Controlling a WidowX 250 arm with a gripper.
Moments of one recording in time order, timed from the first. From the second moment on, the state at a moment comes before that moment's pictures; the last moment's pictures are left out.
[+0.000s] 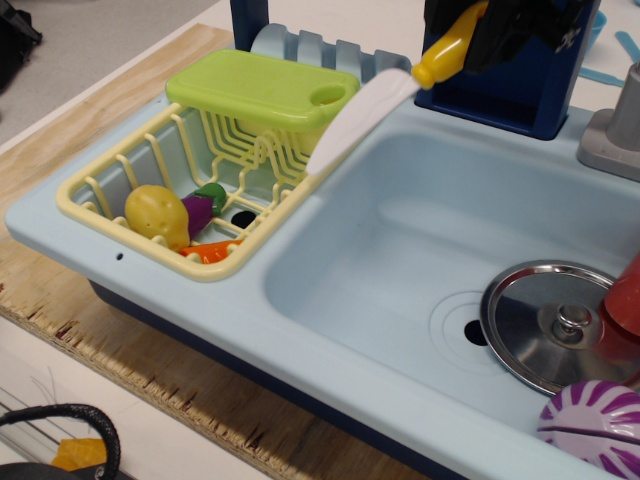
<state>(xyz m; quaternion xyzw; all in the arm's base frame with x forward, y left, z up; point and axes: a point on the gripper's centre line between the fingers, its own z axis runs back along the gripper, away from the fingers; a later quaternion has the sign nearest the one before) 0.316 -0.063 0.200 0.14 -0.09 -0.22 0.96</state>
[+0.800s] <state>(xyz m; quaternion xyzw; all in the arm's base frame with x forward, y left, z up) 0.317 -0.040 0.189 0.21 -0.04 -0.29 0.93</state>
